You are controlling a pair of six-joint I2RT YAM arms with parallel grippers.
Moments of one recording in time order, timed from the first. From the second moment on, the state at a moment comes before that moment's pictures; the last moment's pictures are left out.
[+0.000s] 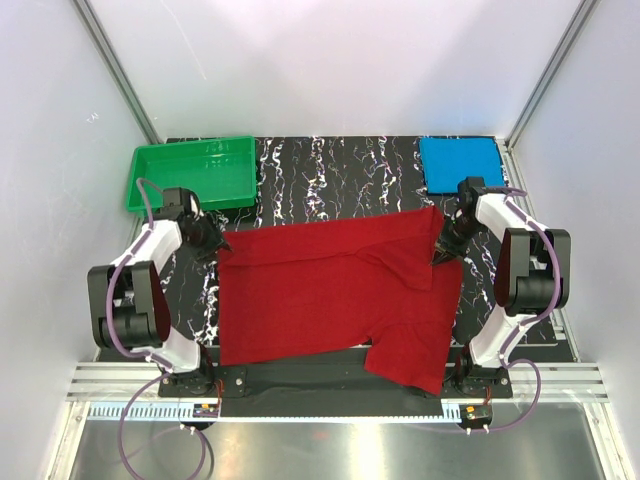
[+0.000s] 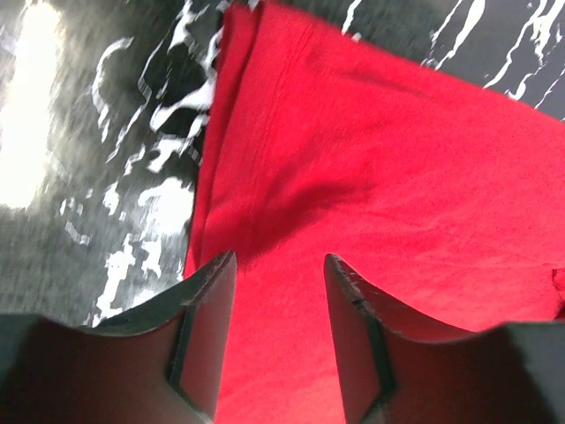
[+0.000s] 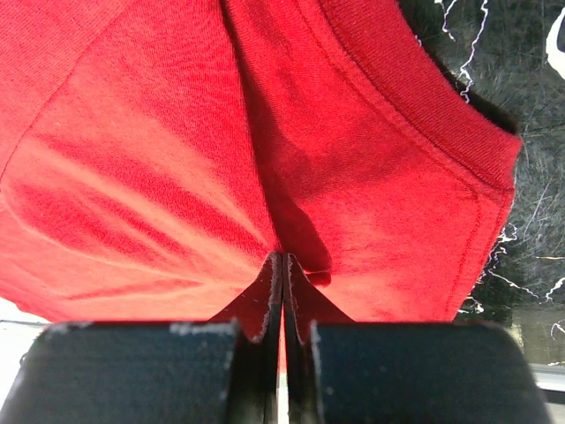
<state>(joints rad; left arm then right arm) 0.12 1.52 0.95 -0.57 0.24 -0.46 -0.04 1.78 1.20 -0.90 -0.23 0.42</state>
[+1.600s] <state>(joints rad) 0.15 1.52 0.87 -0.58 0.21 -0.59 -0.04 1.80 1.20 -0.88 -0.26 0.42</state>
